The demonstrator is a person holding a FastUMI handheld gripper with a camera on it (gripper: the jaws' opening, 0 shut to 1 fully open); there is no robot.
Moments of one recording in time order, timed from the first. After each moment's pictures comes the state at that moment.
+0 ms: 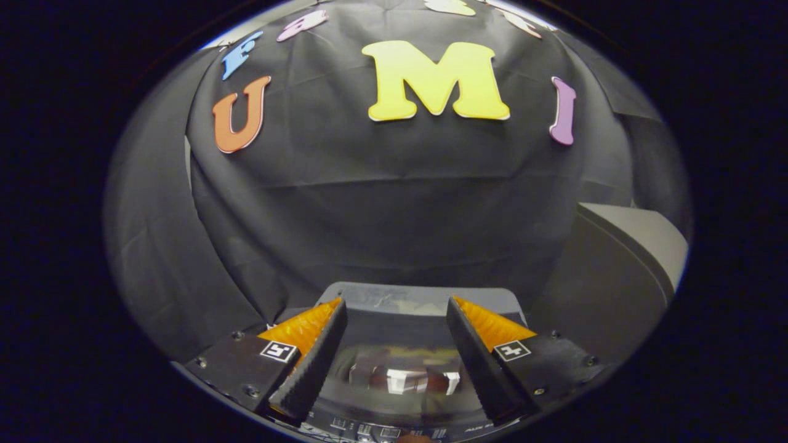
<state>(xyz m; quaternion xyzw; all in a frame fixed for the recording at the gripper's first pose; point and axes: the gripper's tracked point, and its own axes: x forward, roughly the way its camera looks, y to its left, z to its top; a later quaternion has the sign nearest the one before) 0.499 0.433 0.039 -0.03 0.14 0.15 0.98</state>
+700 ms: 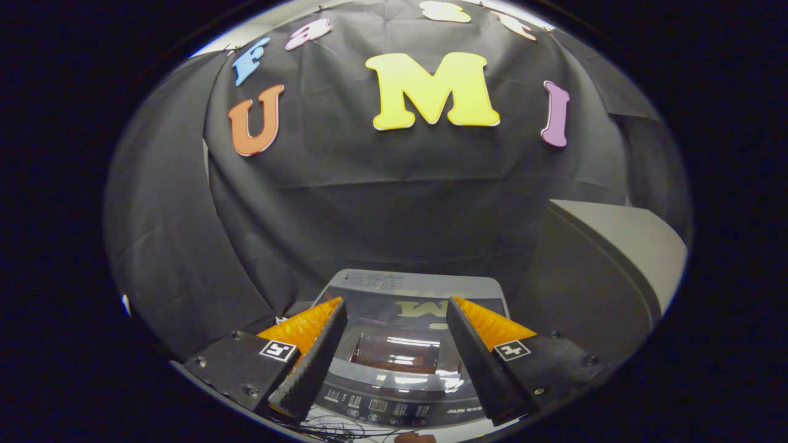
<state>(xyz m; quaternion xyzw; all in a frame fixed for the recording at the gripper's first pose) 0.421 0.374 0.077 -0.03 0.13 0.18 0.97</state>
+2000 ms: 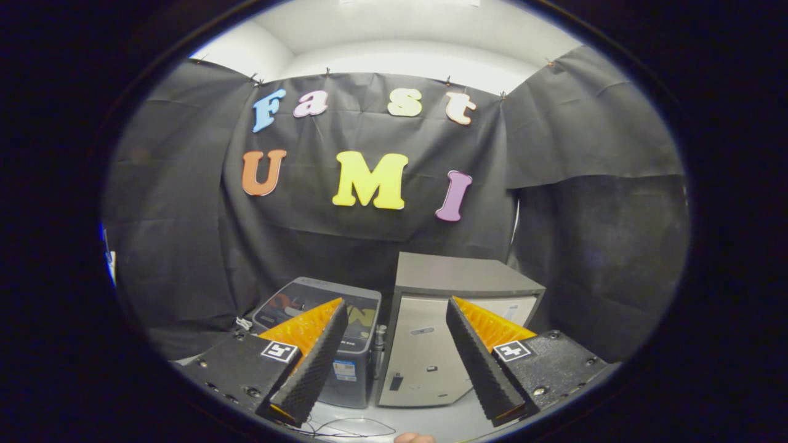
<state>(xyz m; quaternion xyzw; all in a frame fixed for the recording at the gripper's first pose) 0.105 0.113 0.128 -0.08 -0.04 0.09 0.99</state>
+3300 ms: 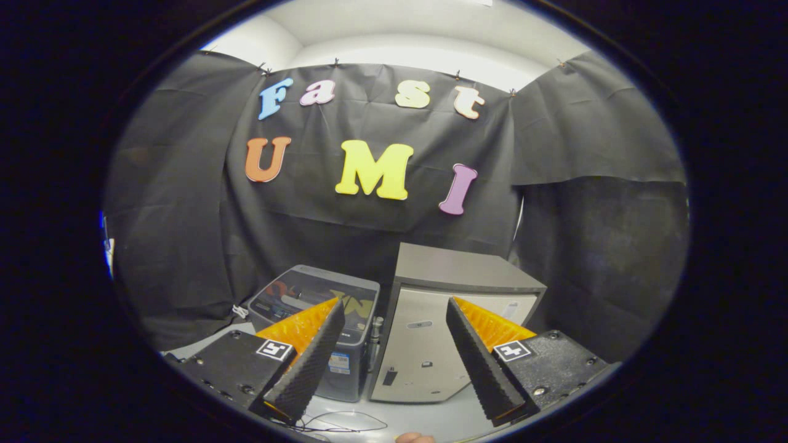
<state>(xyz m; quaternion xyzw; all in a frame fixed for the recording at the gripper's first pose) 0.118 0.105 0.120 -0.11 -0.02 0.10 0.99</state>
